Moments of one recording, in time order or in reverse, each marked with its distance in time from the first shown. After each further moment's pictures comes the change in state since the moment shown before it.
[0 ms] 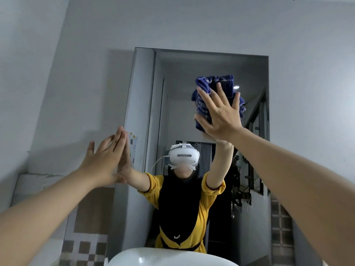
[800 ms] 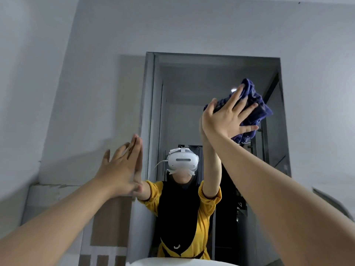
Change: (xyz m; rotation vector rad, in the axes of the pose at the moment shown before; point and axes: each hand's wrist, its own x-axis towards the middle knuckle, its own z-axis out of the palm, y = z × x) left_hand 0.005 -0.016 0.011 -0.078 0.020 0.098; right_hand 0.033 -0.079 0.027 0.175 0.264 1.009
